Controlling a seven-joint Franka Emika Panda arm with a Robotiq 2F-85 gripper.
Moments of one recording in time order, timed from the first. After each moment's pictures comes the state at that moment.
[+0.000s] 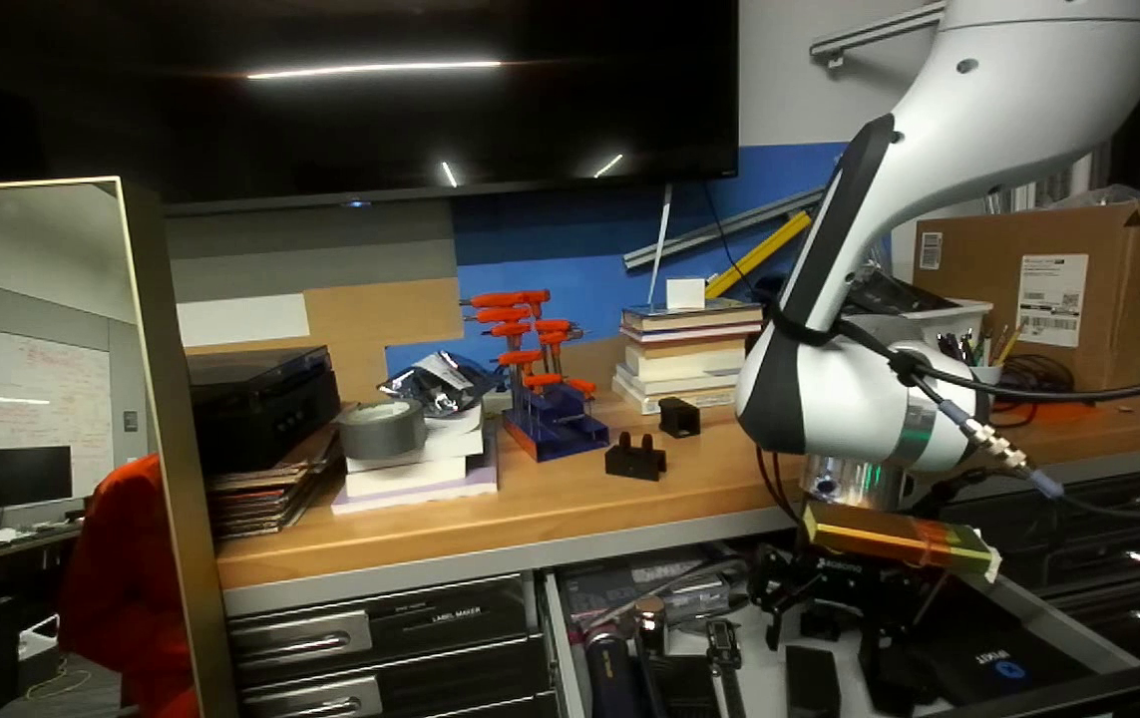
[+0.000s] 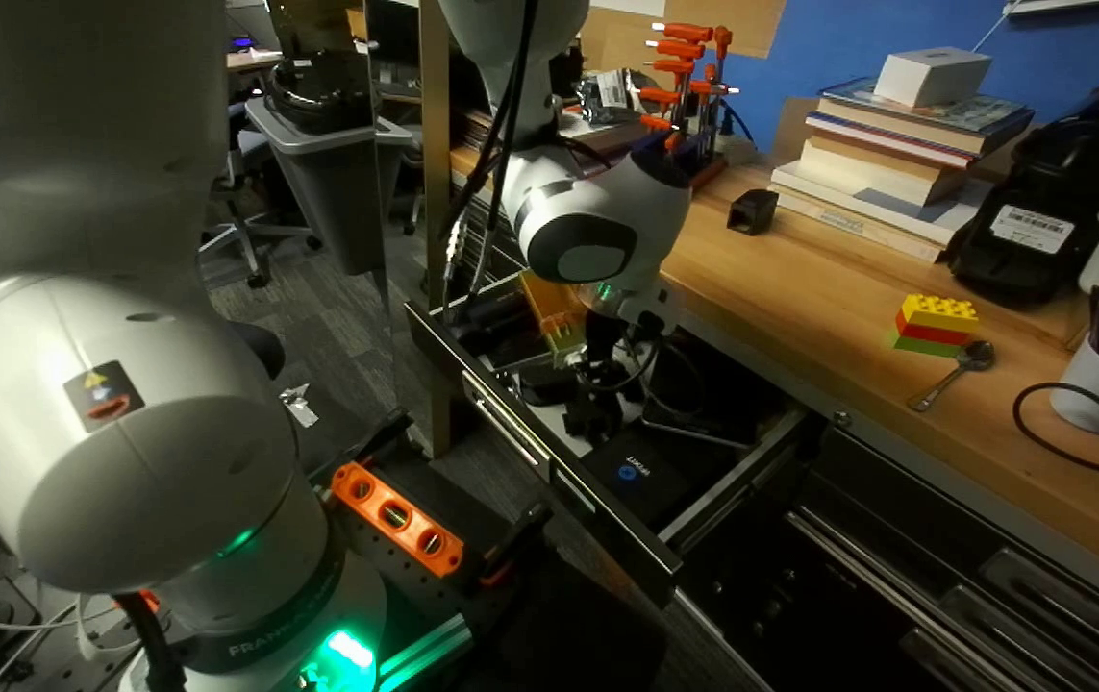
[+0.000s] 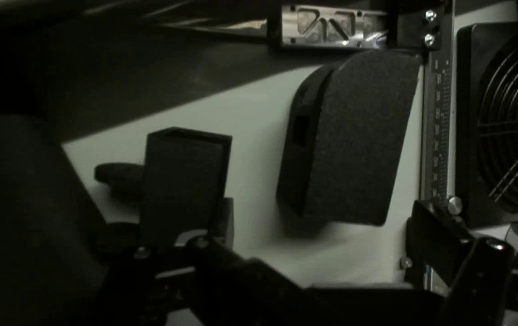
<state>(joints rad) -0.10 0.35 0.06 -2.51 0.55 2.74 -0.04</state>
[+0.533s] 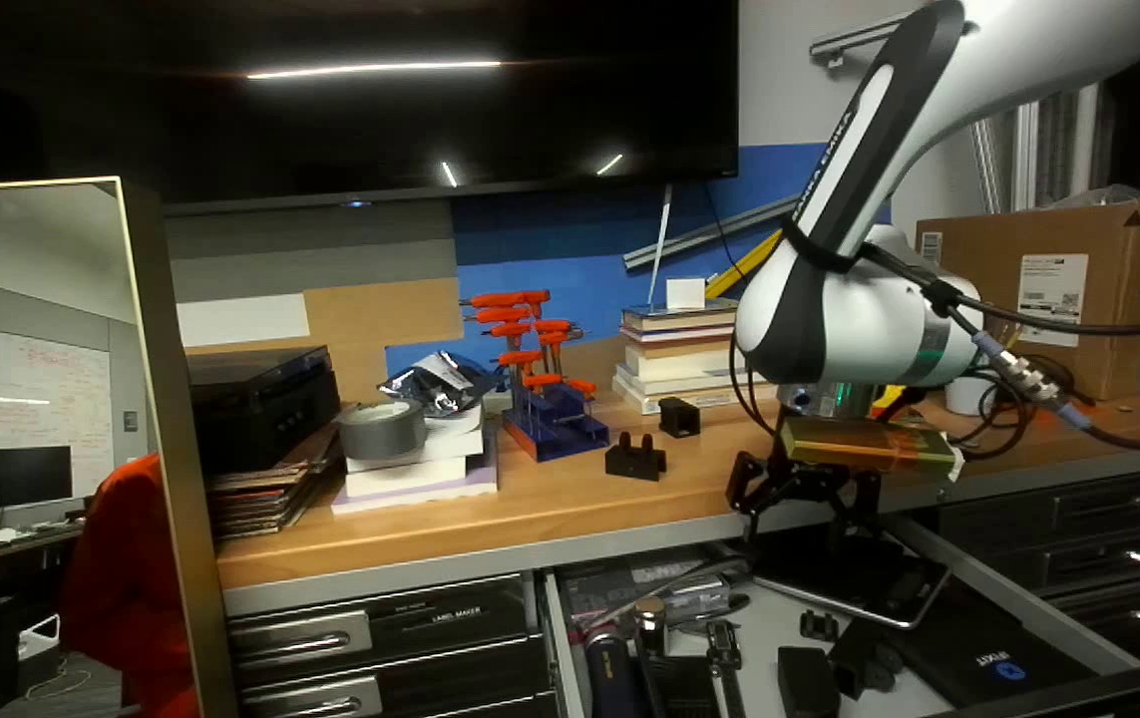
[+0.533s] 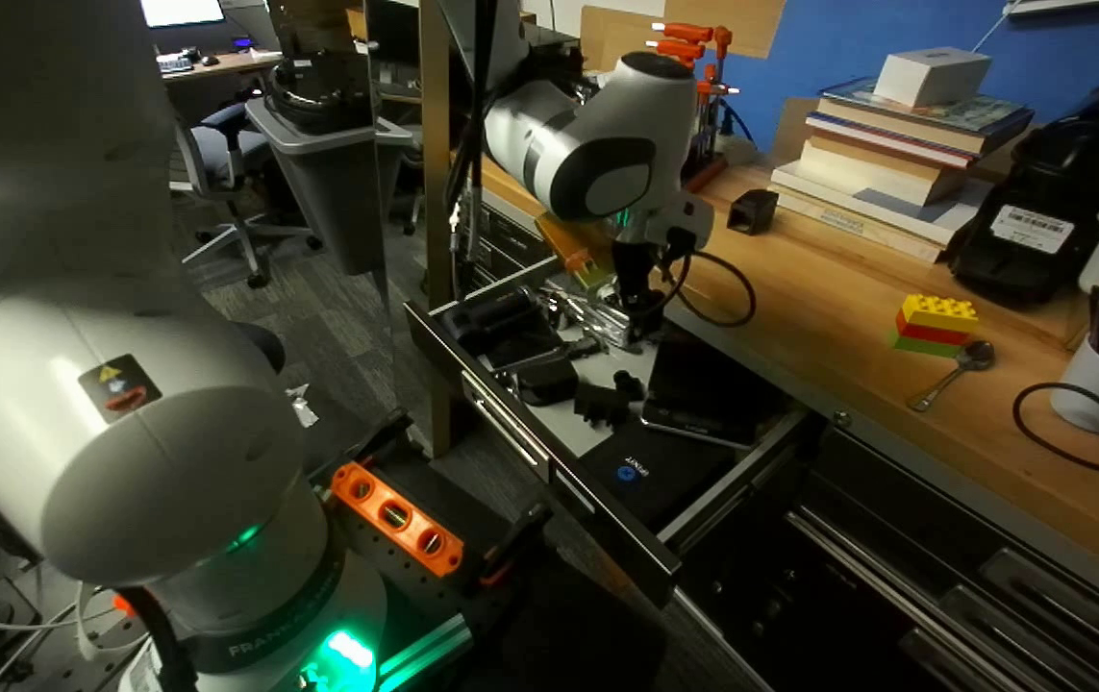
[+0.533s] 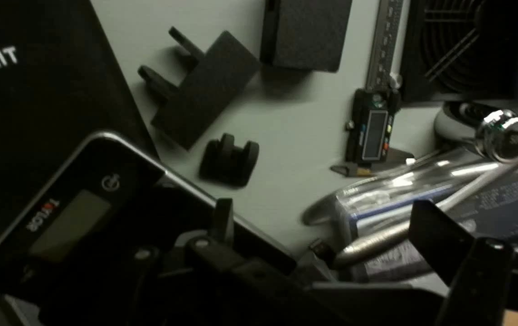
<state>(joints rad) -0.05 0.17 -0.01 -2.50 0.29 2.78 0.13</state>
